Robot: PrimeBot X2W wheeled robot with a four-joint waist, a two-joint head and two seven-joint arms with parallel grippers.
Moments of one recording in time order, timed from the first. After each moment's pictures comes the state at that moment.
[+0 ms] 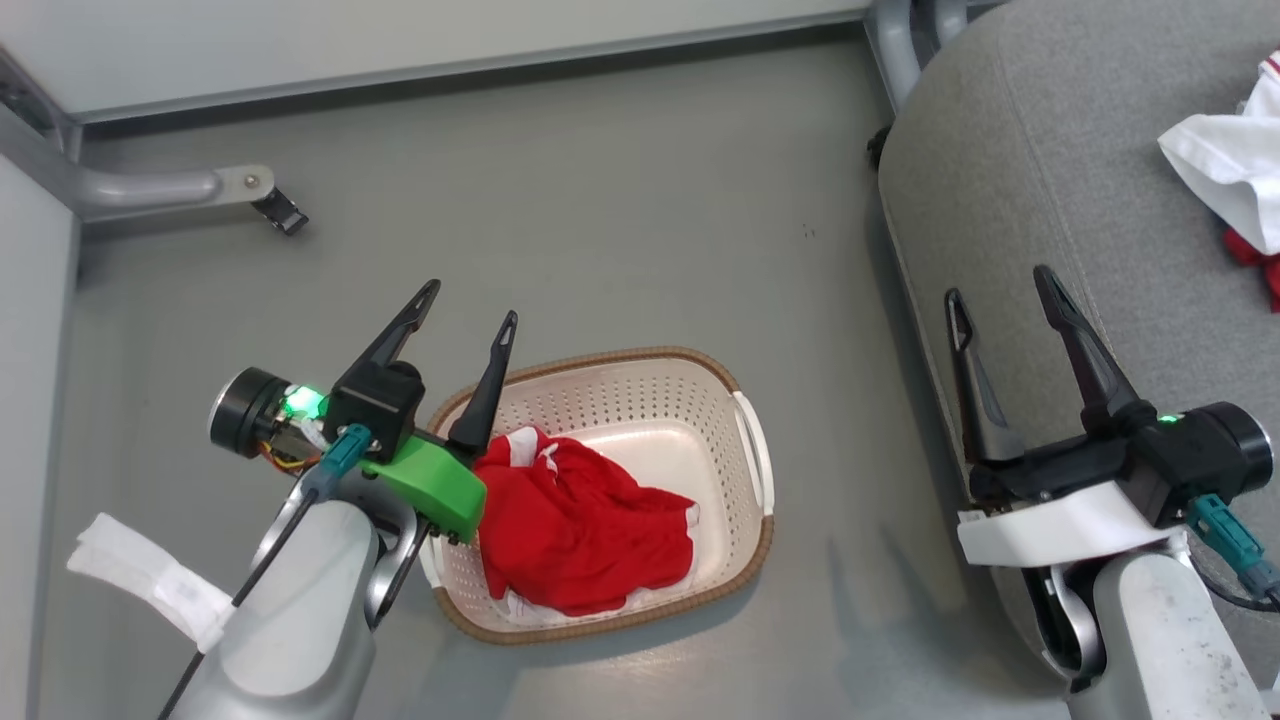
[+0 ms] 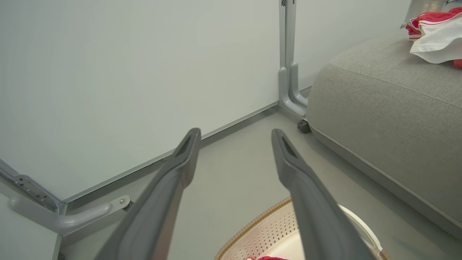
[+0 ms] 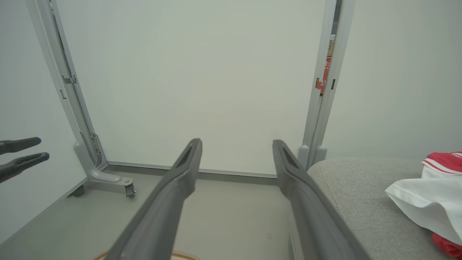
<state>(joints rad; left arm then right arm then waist) -0.47 0.19 -0.40 0.47 -0.15 -0.13 -0.26 -0.17 -0.05 0.04 -0.06 0.08 0.13 -0.26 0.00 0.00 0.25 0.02</state>
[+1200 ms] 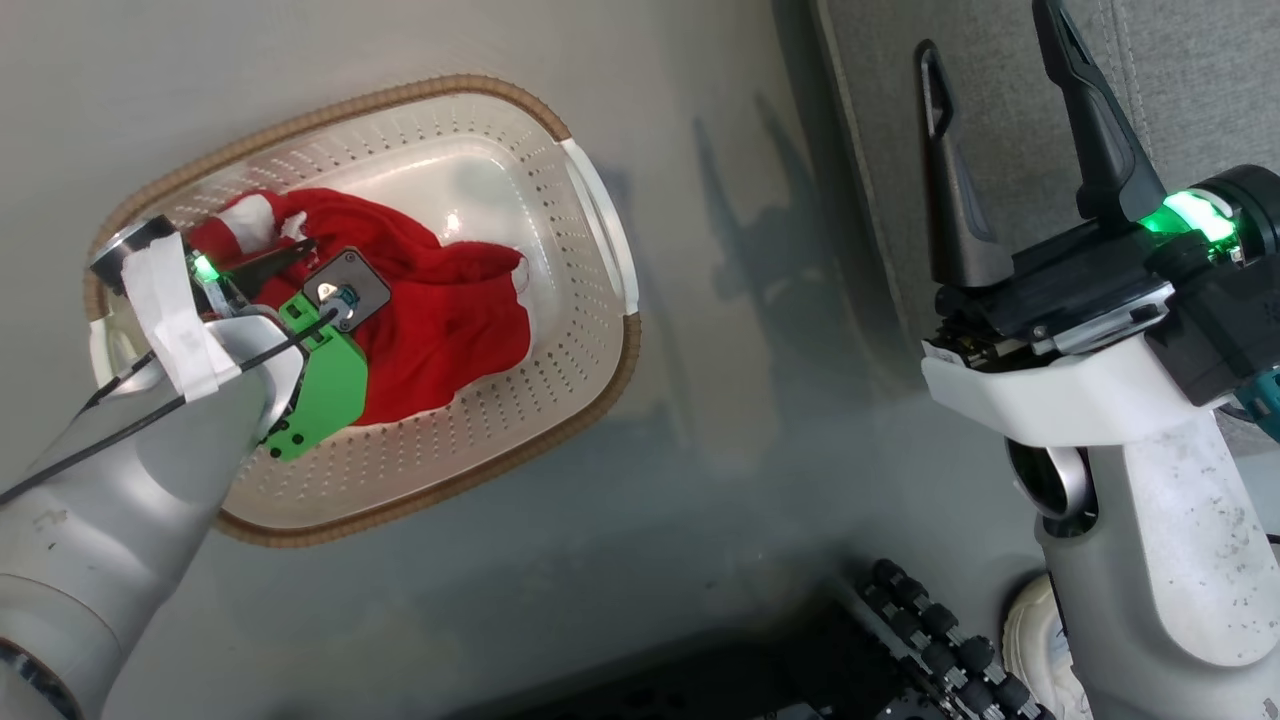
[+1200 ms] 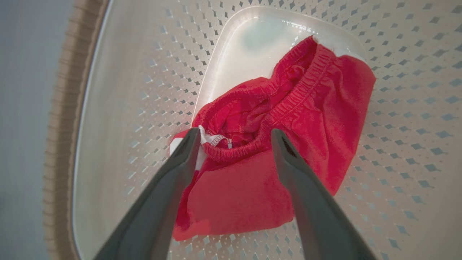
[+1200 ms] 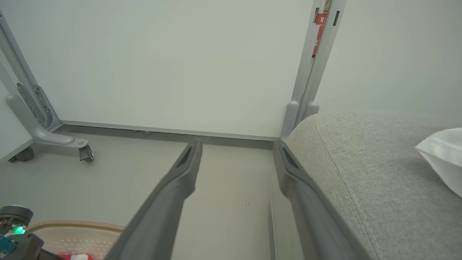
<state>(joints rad) -1.06 0.38 -1.26 1.06 -0.38 -0.13 -0.09 -0.49 -0.05 0.14 -0.19 0.09 0.13 -0.26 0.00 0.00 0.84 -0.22</state>
